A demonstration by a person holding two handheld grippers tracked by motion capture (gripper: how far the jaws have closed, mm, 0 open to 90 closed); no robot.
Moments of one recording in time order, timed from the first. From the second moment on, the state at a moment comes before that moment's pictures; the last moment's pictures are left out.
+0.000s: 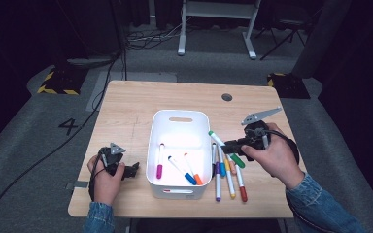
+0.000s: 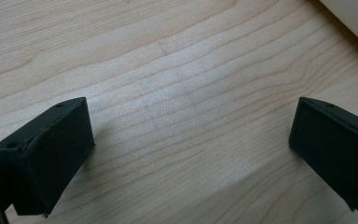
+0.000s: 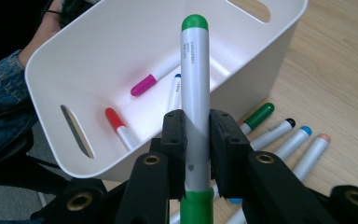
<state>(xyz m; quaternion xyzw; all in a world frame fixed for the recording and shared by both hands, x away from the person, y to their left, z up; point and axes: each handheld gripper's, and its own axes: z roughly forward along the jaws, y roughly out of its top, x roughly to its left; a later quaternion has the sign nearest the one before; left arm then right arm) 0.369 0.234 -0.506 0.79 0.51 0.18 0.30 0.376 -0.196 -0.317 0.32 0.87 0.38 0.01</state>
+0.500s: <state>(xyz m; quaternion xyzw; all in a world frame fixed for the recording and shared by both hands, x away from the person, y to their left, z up) 0.369 0.234 -0.506 0.79 0.51 0.18 0.30 0.368 -0.160 -0.309 0.28 0.88 0.38 -0.01</state>
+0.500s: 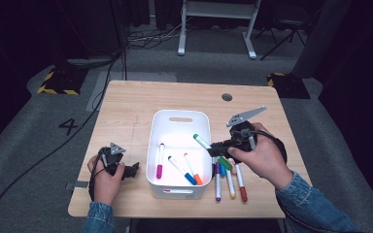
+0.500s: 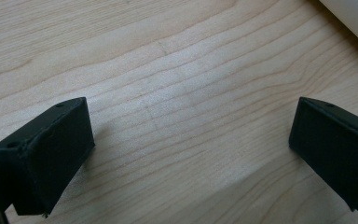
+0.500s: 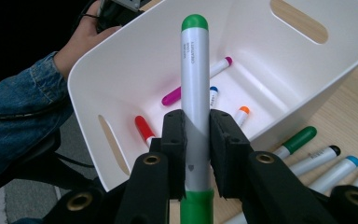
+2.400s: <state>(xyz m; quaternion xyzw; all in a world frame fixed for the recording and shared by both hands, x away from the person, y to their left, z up) 0.371 0.233 -0.506 0.79 0.50 0.18 0.31 0.350 -0.088 -0.359 0.19 0.91 0.37 -0.04</state>
